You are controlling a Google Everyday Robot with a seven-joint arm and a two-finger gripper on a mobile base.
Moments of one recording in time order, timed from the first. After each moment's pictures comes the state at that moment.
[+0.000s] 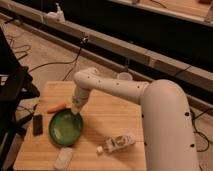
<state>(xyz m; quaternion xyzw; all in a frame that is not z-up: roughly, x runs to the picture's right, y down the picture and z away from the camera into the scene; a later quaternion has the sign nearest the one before) -0.138 0.136 0.841 -0.43 -0.03 0.31 0.84</state>
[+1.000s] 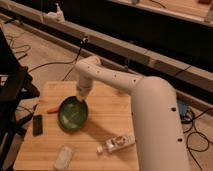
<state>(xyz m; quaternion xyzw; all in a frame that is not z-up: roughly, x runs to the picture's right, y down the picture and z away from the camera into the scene) -0.146 0.072 0.860 -0.38 -0.01 0.31 0.87</state>
